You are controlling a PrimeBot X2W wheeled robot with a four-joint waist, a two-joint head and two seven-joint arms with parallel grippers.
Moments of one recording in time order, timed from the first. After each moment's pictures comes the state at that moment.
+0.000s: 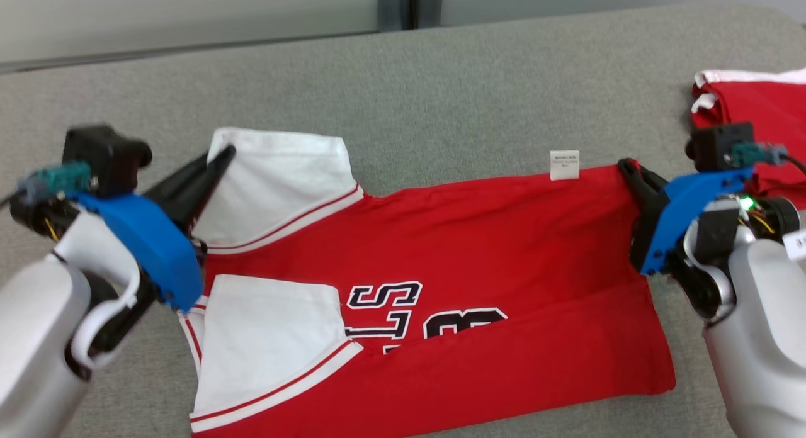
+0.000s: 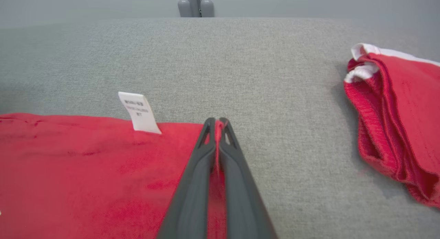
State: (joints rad) left arm -0.65 0.71 -0.68 0.09 -0.83 -0.12 0.23; right arm -0.60 -0.21 0.08 0.48 0.30 0.13 0.37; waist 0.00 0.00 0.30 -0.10
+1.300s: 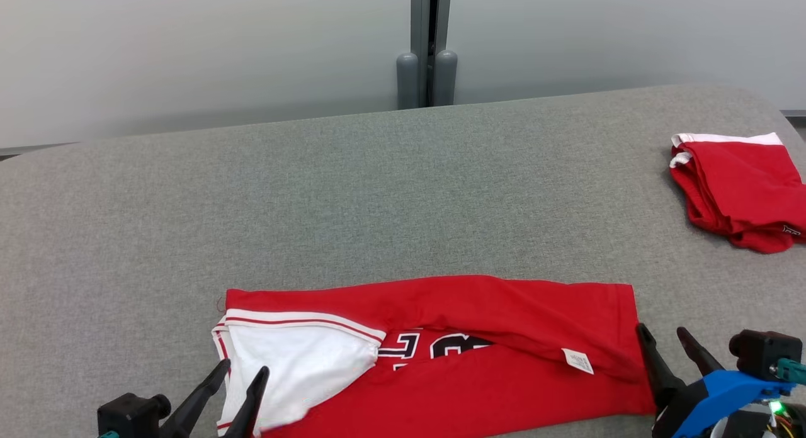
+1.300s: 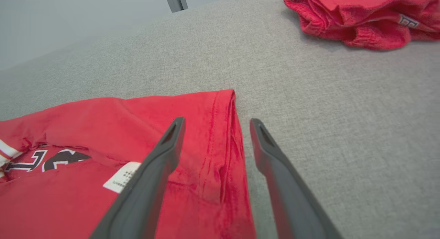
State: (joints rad) left arm -0.04 0.63 -0.69 0.13 -0.90 -0.07 -0.25; right arm 0.00 -0.07 -0.13 0.14 0.28 0.13 0.22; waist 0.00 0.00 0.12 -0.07
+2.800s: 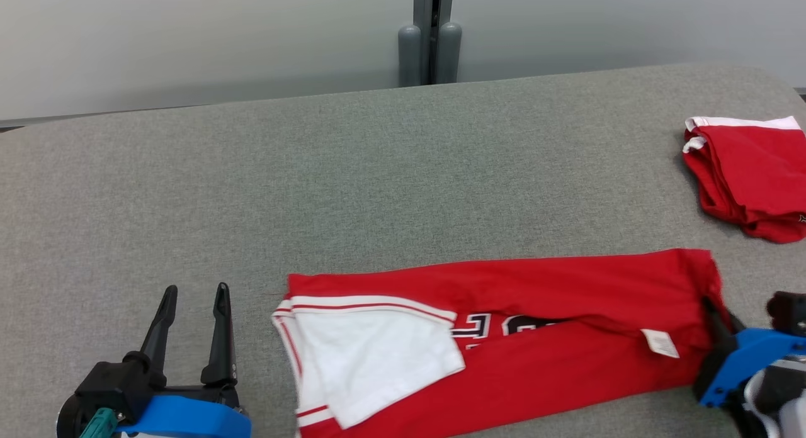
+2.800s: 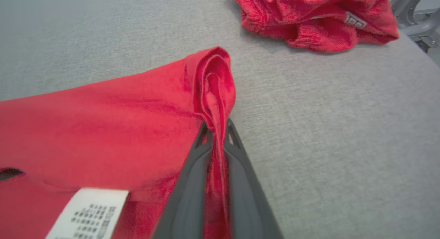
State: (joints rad) left arm 0.00 0.40 -0.37 0.03 -0.58 0.19 -0.26; right arm -0.20 -0.14 -0.20 0.48 0.19 0.13 0.12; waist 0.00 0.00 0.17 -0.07
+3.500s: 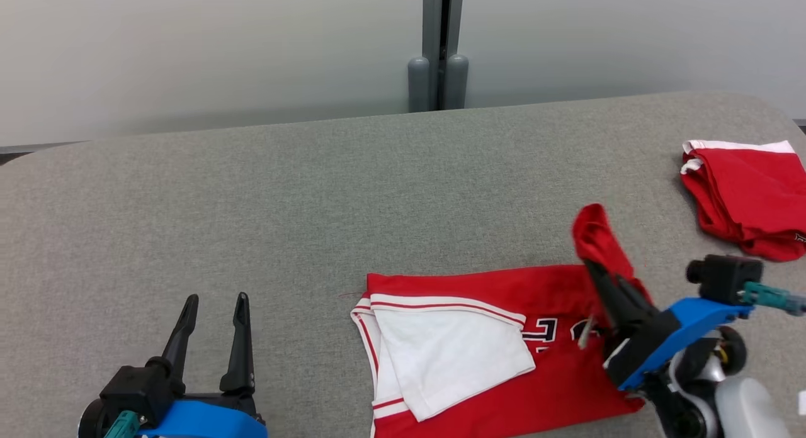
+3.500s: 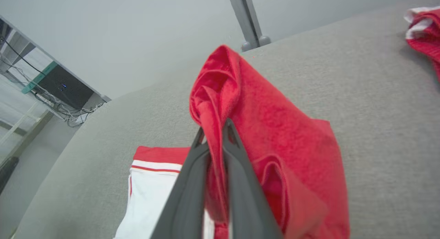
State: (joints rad) left arm -0.01 0.37 -0.41 0.06 -0.57 0.18 -0.26; right arm -0.16 -0.07 -0.02 0.10 0.53 0.13 0.32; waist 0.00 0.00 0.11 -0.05
